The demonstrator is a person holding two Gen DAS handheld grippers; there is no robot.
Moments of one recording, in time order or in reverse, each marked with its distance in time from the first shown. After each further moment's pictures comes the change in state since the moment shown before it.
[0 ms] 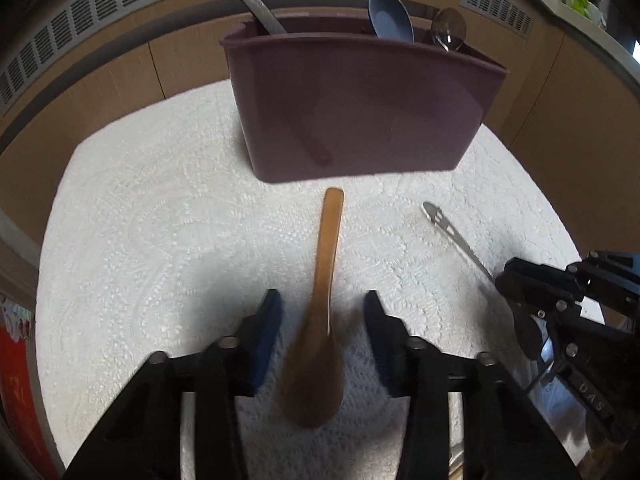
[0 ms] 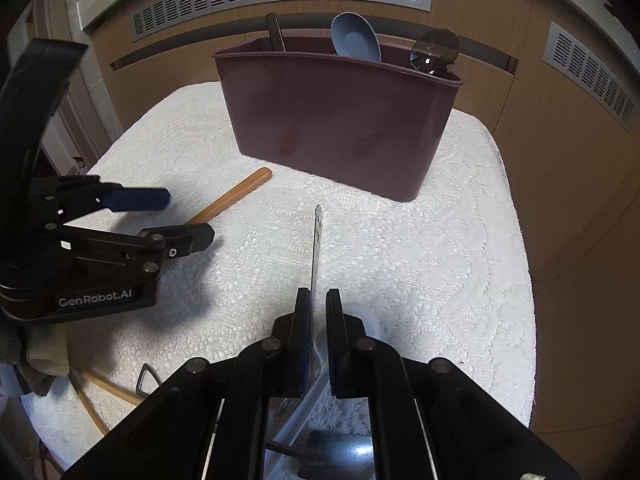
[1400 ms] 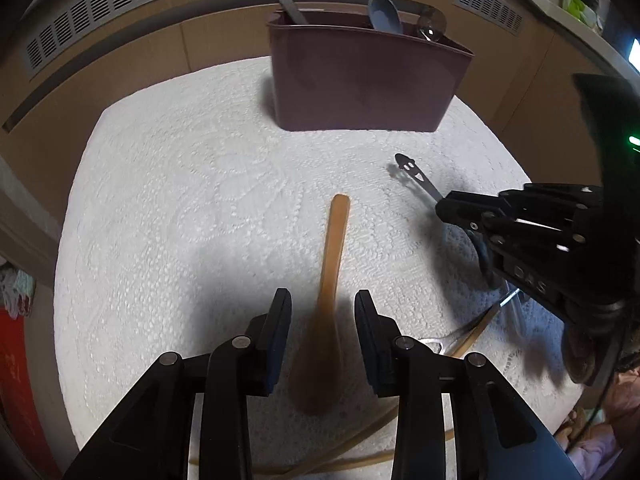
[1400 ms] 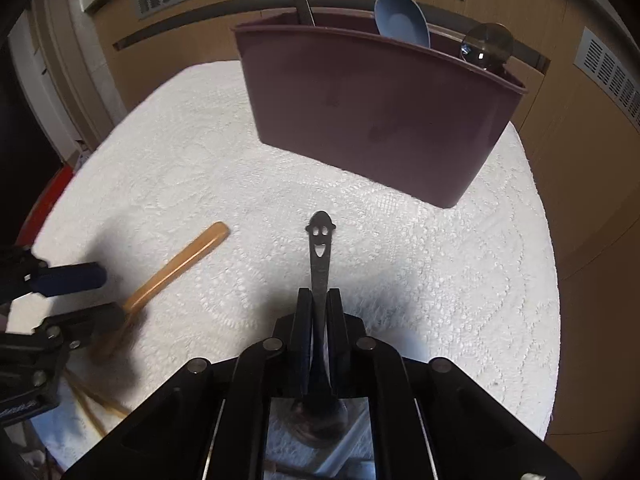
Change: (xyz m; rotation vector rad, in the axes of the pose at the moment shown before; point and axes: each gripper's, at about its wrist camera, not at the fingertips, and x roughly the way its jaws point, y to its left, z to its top) left arm -0.046 0.003 -0.047 -0.017 0.031 -0.016; right arm 0.013 0.022 0.014 -0.029 0.057 0.032
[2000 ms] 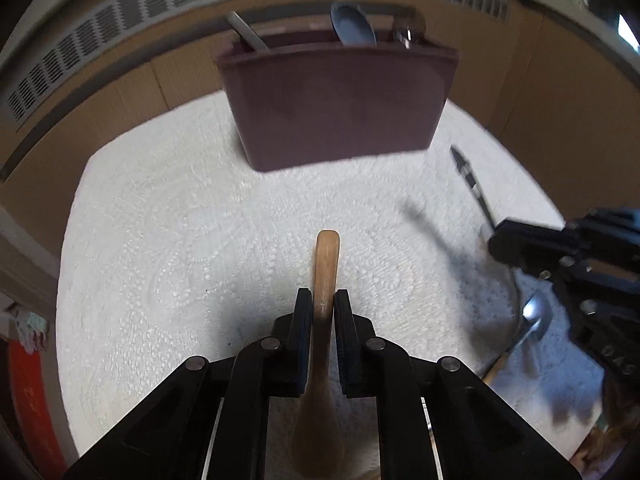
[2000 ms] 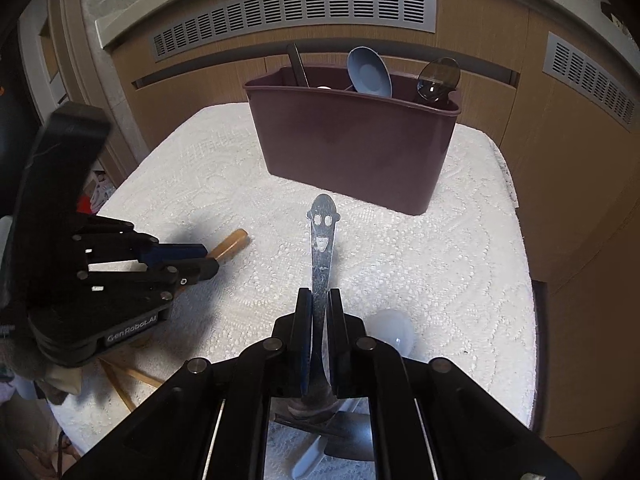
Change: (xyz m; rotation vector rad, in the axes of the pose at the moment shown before) left arm 0.011 -0.021 0.020 0.049 -0.095 0.044; right arm -0.045 -0.016 -0.019 0.040 -0.116 0.039
